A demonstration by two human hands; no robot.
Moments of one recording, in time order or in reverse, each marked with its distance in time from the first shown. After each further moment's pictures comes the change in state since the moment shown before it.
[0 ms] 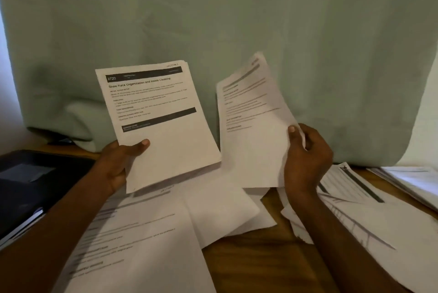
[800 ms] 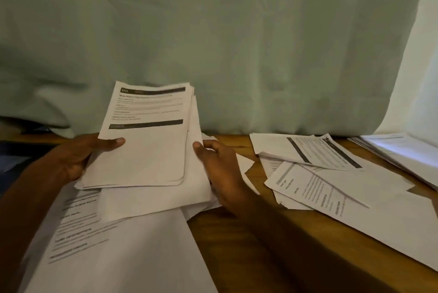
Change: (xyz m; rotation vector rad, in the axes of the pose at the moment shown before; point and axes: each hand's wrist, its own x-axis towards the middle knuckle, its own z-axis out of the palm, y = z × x) left_hand -0.008 0.021 -0.026 0.370 -0.157 -0.300; right_hand -0.098 -0.008 0.036 -0.022 -0.750 0.610
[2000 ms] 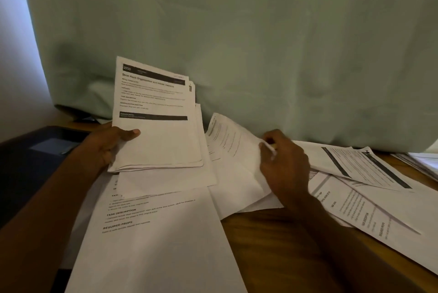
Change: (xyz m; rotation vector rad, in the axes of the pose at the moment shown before) left_hand -0.002 -0.003 -0.029 -0.221 0.274 0.065; right_hand 0.009 -0.002 -0.050 -0.741 0.330 -0.507
